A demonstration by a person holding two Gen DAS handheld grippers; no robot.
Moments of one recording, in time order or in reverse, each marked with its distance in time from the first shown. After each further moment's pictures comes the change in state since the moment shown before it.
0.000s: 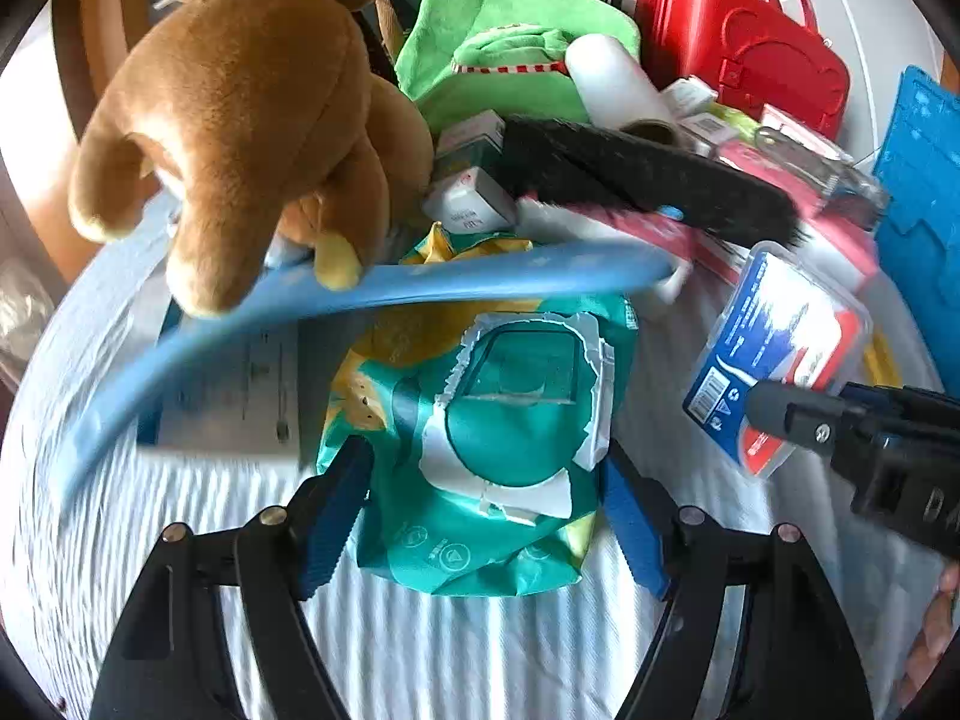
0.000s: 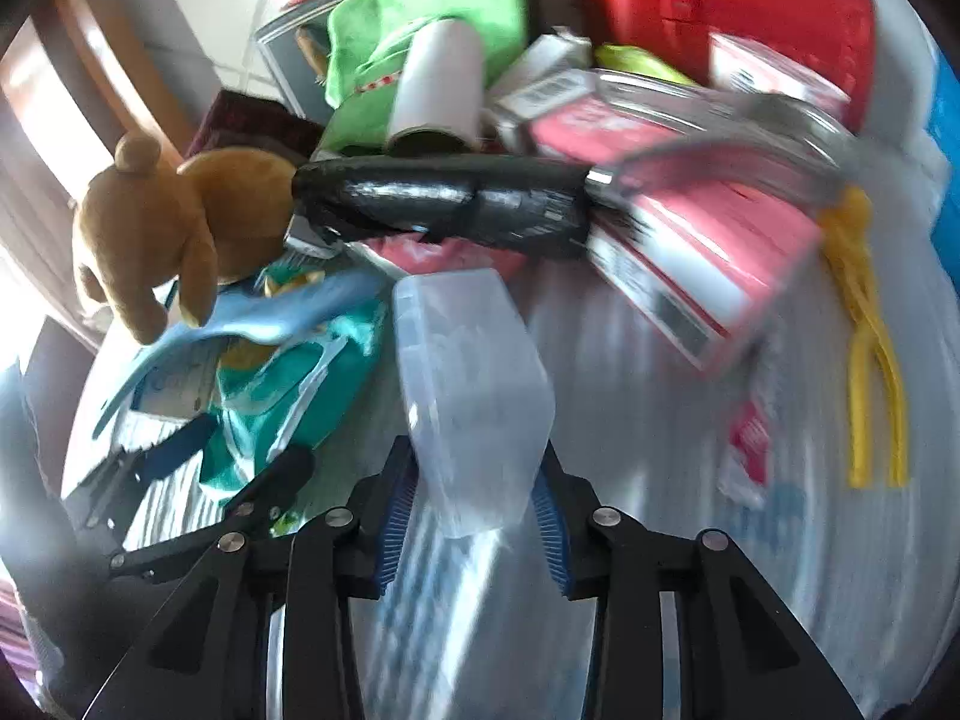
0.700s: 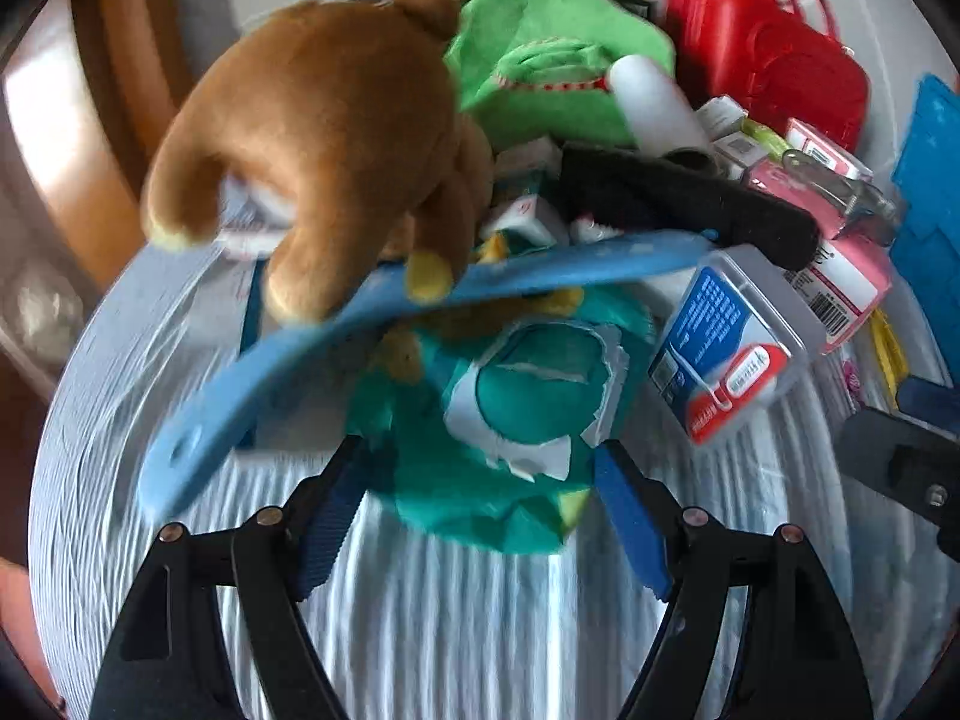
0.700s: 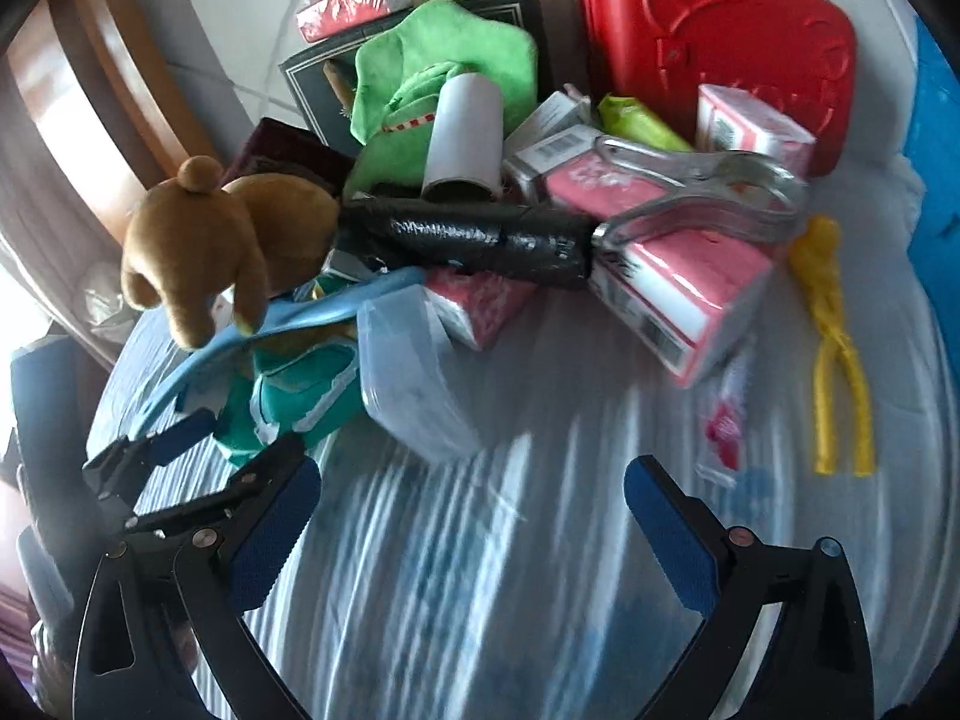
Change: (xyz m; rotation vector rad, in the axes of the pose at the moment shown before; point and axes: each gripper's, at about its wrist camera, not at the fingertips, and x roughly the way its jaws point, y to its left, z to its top) left arm -0.004 0.023 0.022 0.051 -0.027 0.054; right arm -0.015 0.029 0.014 -0.031 -0.064 -0.015
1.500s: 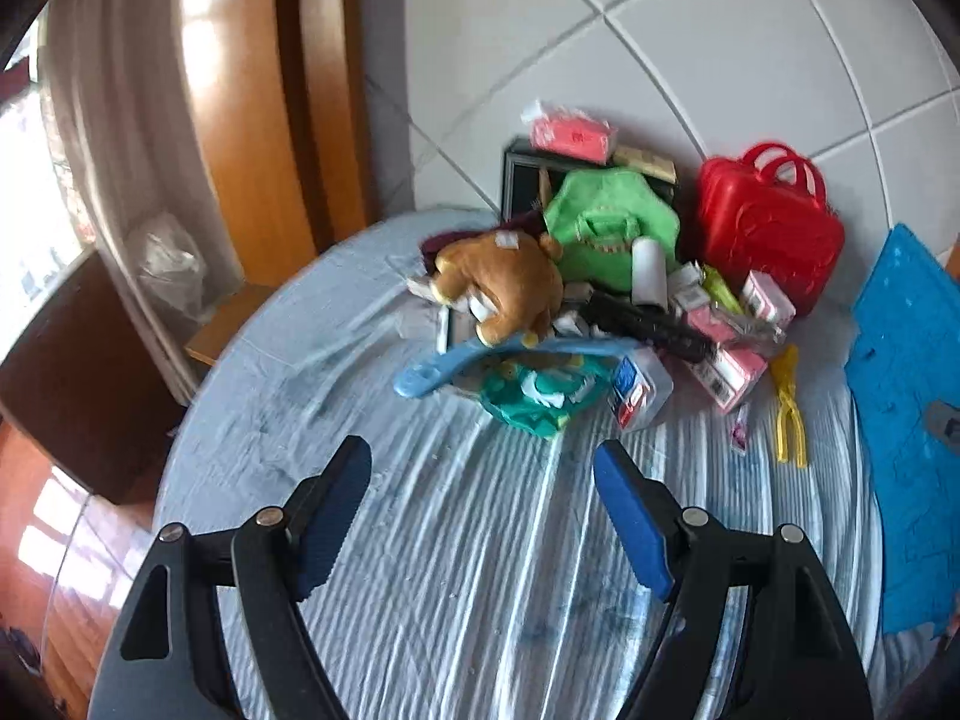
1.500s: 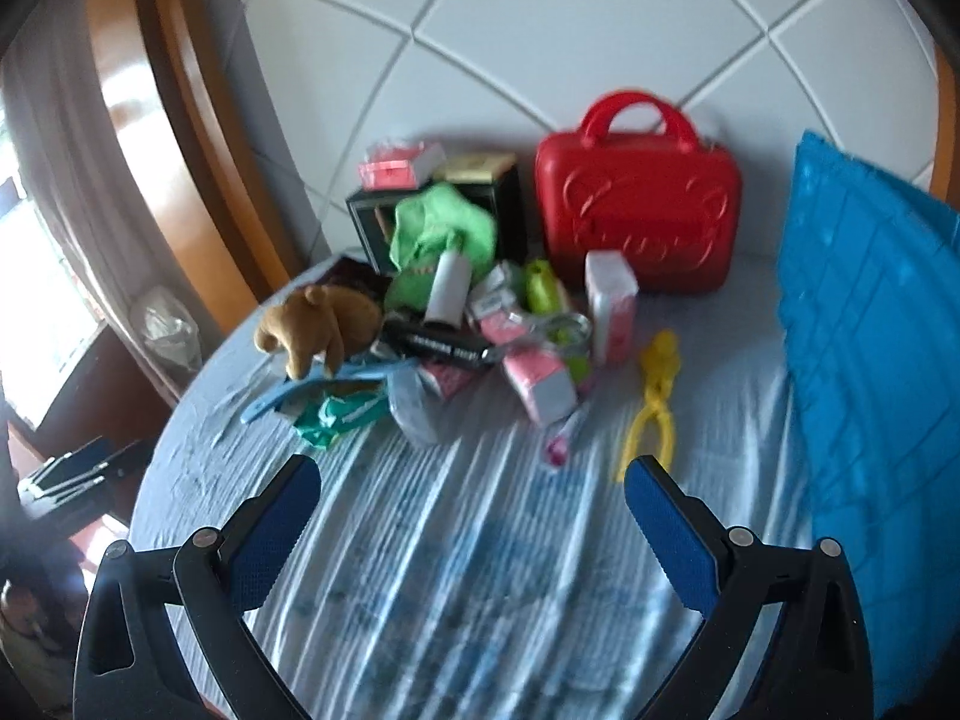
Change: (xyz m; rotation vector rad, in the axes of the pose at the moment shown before) left arm -0.246 0.020 -0.039 -0.253 -0.088 0.131; right arm -0.234 -0.045 -0.021 -0.090 -0.166 0.029
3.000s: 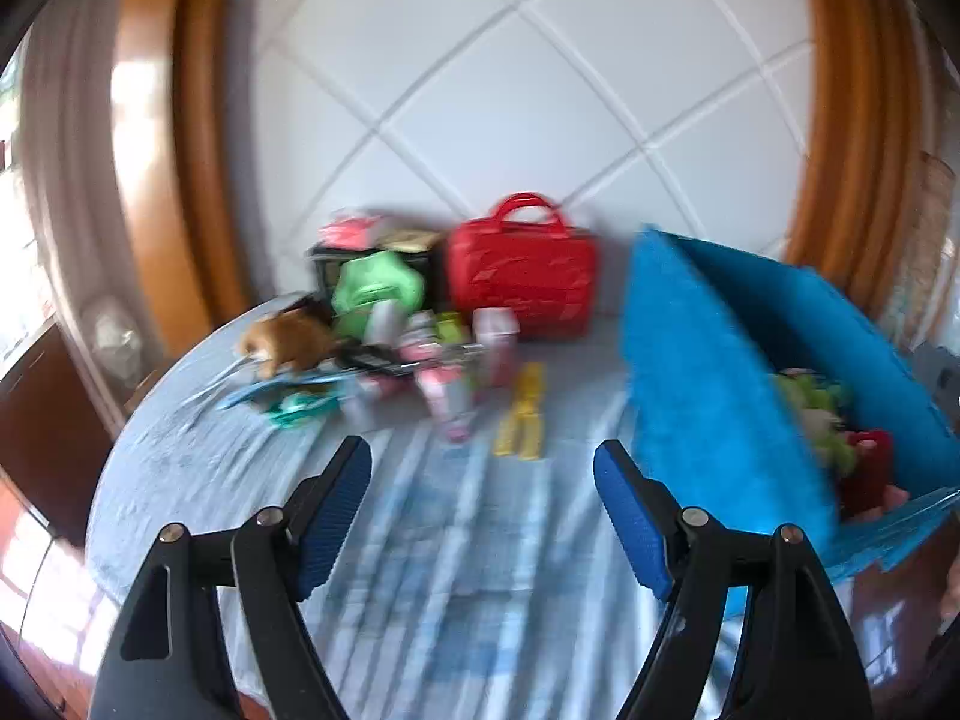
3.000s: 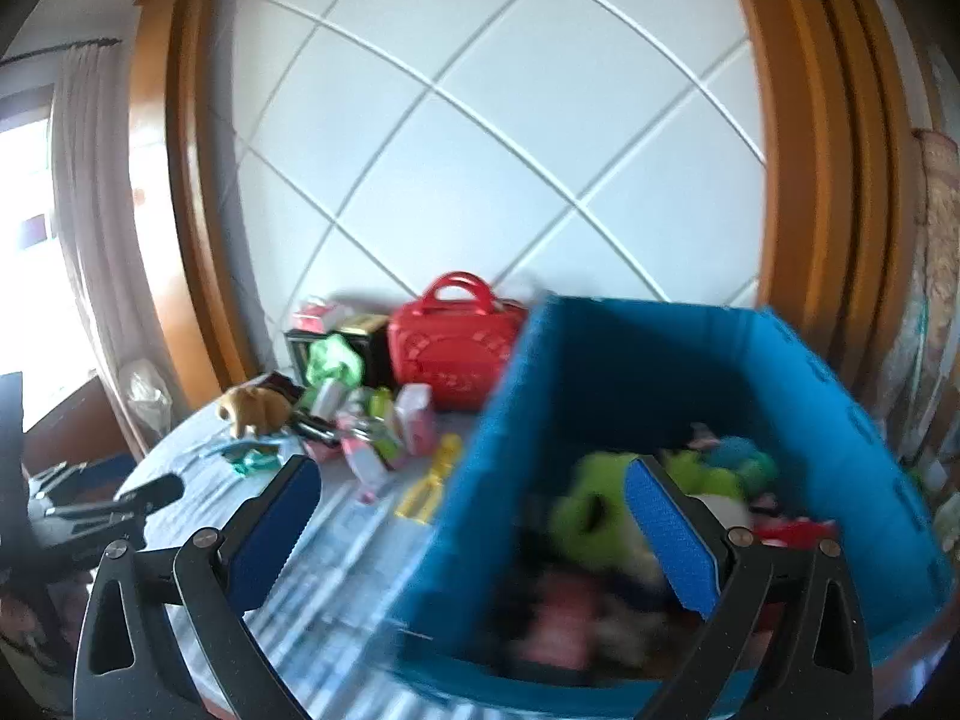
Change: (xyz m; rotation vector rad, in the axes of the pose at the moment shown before) left arm -0.225 -0.246 -0.091 0.071 -0.224 -0.088; right arm -0.300 -0.179 -0.060 -0.082 -0.363 -0.088
